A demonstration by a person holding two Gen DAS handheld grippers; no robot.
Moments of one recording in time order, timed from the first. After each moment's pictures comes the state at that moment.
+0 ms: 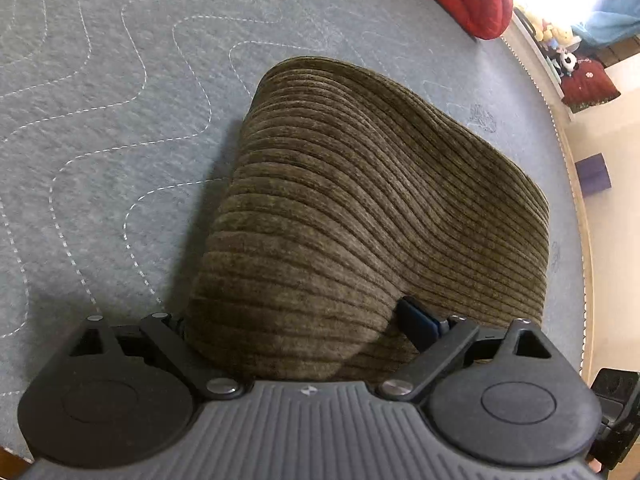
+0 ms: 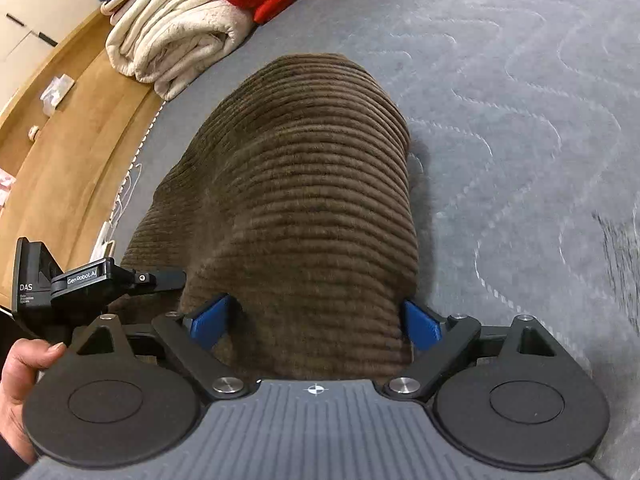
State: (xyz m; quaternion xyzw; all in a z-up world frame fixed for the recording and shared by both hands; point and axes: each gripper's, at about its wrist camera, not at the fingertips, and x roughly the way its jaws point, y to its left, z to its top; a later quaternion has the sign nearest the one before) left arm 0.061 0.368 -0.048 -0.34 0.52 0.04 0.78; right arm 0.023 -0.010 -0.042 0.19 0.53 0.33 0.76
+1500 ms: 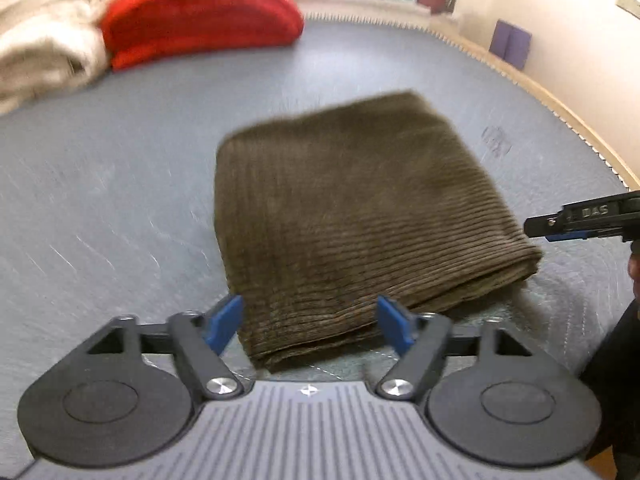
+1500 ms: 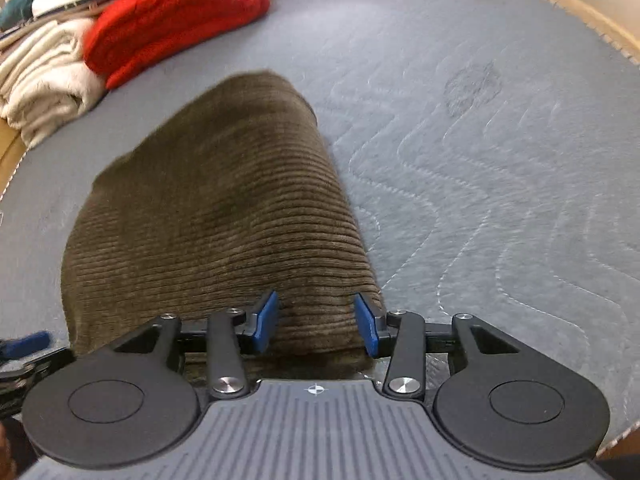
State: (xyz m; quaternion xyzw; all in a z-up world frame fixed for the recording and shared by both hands) left arm 0.024 0.096 0.028 0.00 0.41 -0.01 0.91; right arm 0.066 -0.191 -0.001 0.08 0.49 0.12 0.86
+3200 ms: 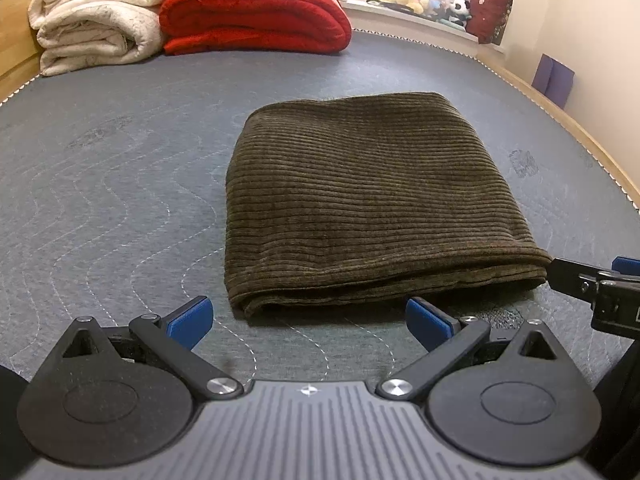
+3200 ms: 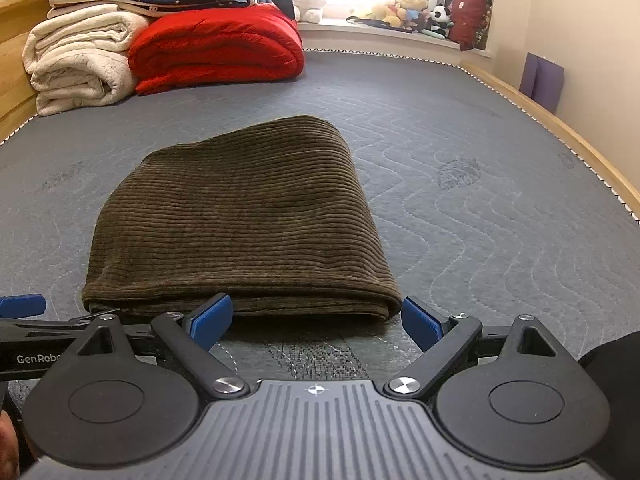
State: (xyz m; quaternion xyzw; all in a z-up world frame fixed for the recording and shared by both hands) left arm 0.003 0.075 0.004 -0.07 0.40 0.06 0.91; right arm -0.040 -0.135 0.023 -0.04 0.38 0.10 0.92
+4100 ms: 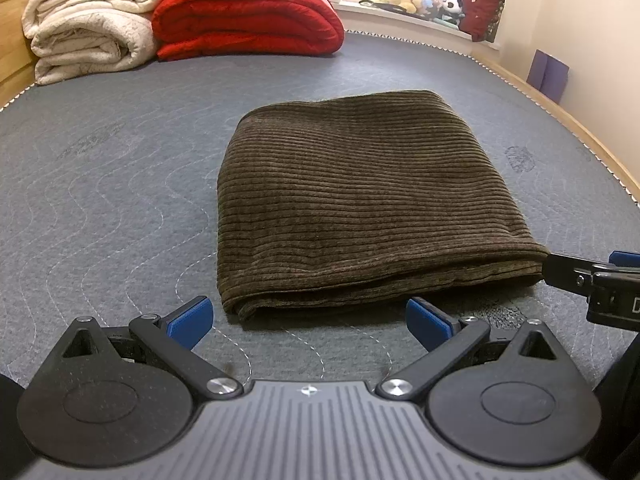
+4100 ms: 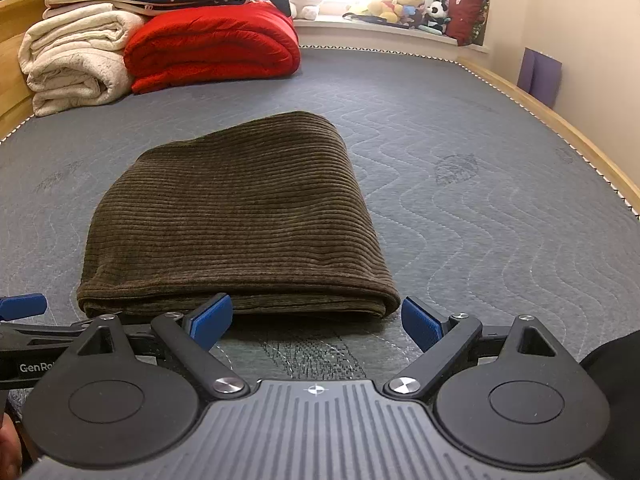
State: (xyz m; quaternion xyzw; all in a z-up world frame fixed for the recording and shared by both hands) left arm 0.005 0.071 0.001 -0.05 0.39 0.06 0.92; right arm -0.039 -0.135 0.021 -0.04 0.38 0.09 0.92
